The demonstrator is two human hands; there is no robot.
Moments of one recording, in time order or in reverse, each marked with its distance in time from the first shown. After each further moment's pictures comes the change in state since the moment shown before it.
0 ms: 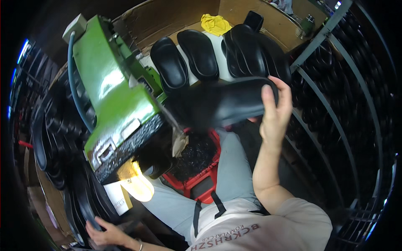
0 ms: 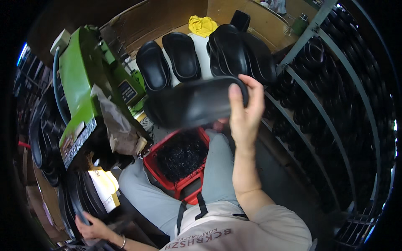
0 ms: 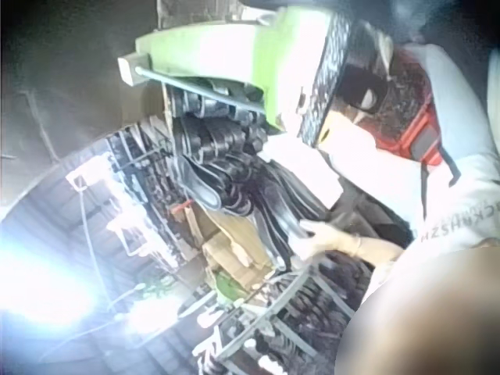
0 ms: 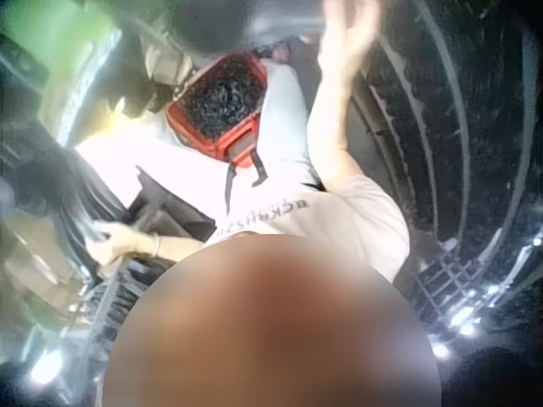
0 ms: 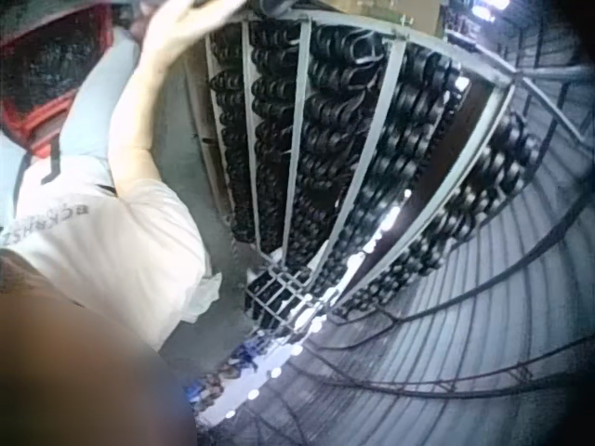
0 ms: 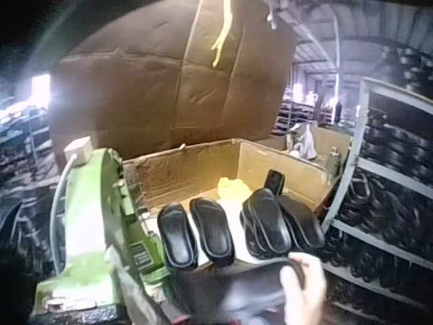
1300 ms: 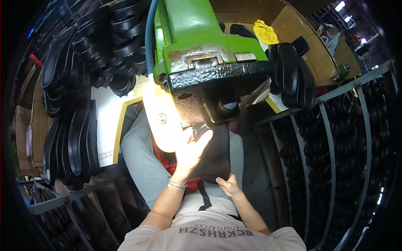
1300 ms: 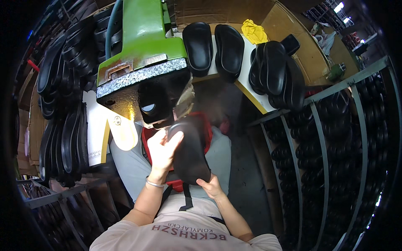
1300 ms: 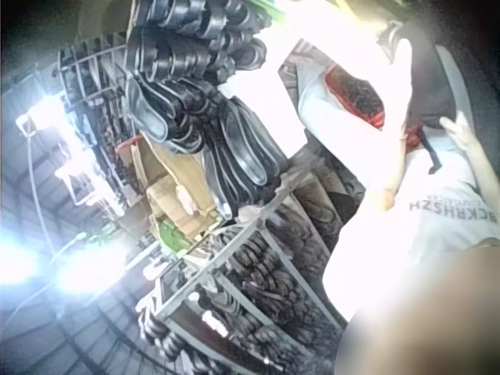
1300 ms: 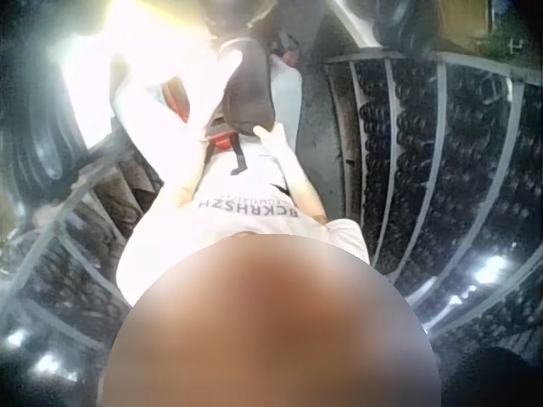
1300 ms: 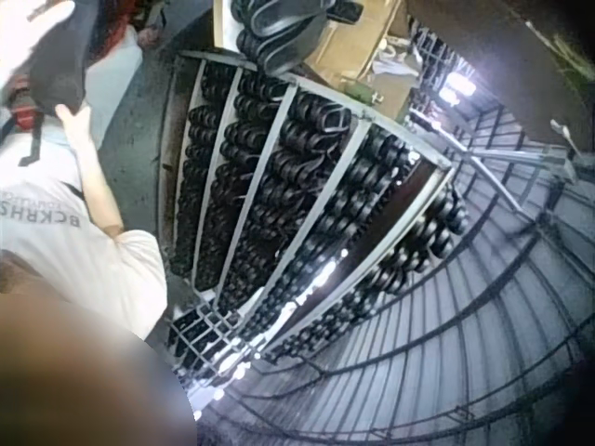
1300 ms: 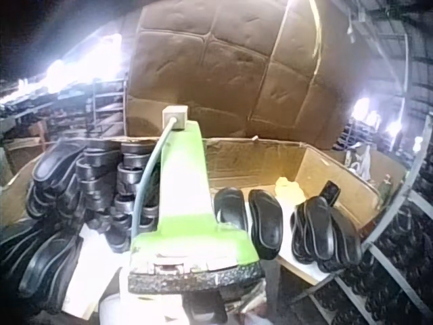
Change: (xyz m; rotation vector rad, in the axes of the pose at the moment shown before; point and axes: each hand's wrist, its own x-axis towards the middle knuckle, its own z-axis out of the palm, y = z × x) left_hand -0.058 0.275 -0.051 -1.645 -1.098 -0.362; right_hand -0.226 0.150 -0.119 0.327 -0.651 1.004
